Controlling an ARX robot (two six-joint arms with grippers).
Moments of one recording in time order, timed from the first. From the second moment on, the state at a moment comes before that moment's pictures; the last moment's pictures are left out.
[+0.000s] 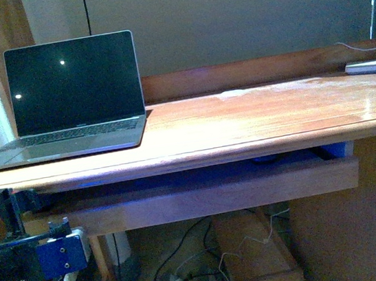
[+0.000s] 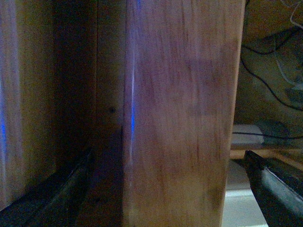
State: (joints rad) left arm 0.03 2.27 1.01 1.15 0.43 1.54; right arm 0.00 0.00 0.02 0.00 0.00 0.00
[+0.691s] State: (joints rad) left arm 0.02 2.14 1.00 0.64 0.46 1.24; right arm 0.00 0.00 0.02 0.00 0.00 0.00
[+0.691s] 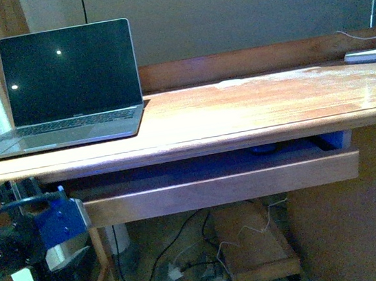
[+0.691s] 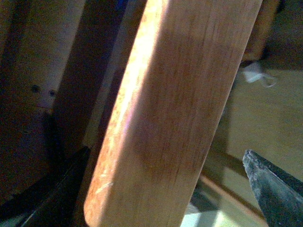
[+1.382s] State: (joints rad) left arm -0.10 1.55 0.68 0.23 0.90 0.37; right arm 0.00 0.00 0.02 0.00 0.00 0.00
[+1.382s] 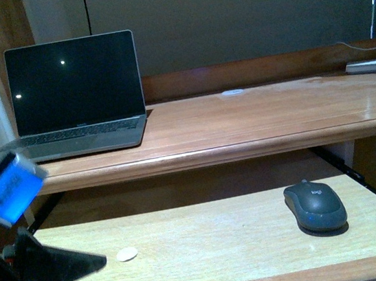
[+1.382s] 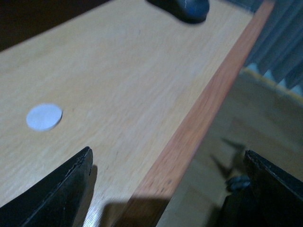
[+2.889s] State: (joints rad) left arm -0.22 0.08 0.07 0.02 -0.21 -0.02; right arm 0.00 0.00 0.02 0.00 0.00 0.00
